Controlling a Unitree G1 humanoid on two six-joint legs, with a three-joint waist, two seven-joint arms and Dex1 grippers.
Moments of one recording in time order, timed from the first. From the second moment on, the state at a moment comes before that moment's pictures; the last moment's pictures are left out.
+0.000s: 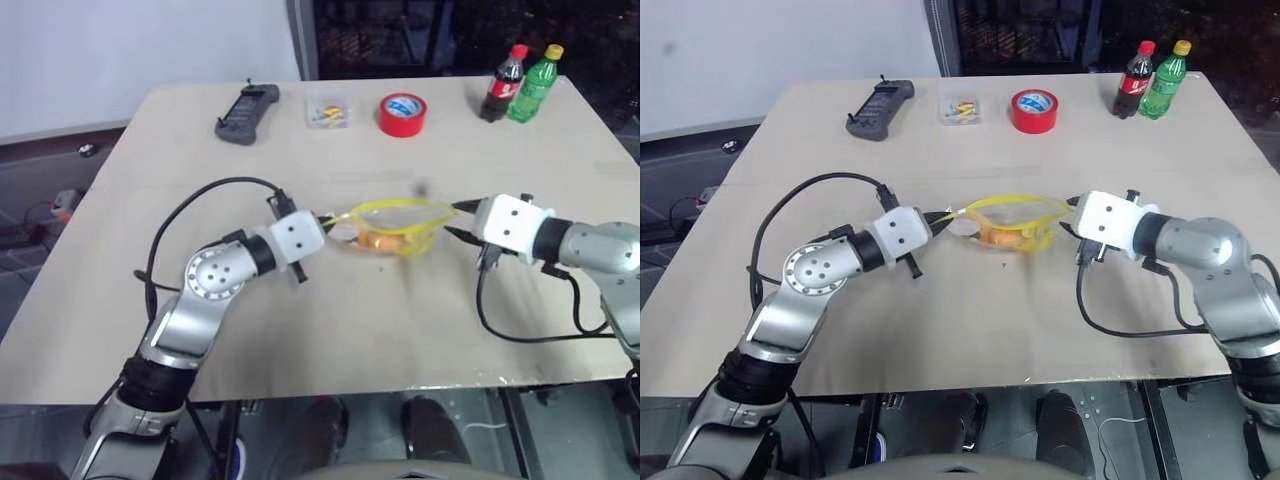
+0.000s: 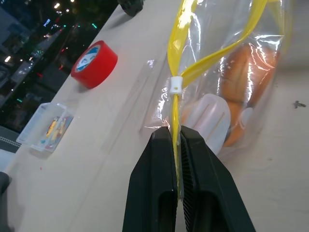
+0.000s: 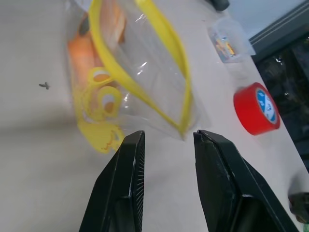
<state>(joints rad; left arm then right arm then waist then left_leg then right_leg) -0.35 0.60 -0.16 -0.29 0.09 0.19 -0.68 -0.38 -0.84 0.06 -0.42 0.03 0.35 0.85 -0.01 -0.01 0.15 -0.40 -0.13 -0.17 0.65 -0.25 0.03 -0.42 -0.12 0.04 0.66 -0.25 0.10</state>
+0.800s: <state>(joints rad) -0.34 0.60 -0.16 -0.29 0.09 0.19 -0.68 -0.40 -0.81 0.06 -0.37 0.04 0.28 0.83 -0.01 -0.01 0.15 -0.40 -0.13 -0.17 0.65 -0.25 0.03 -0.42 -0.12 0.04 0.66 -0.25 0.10</state>
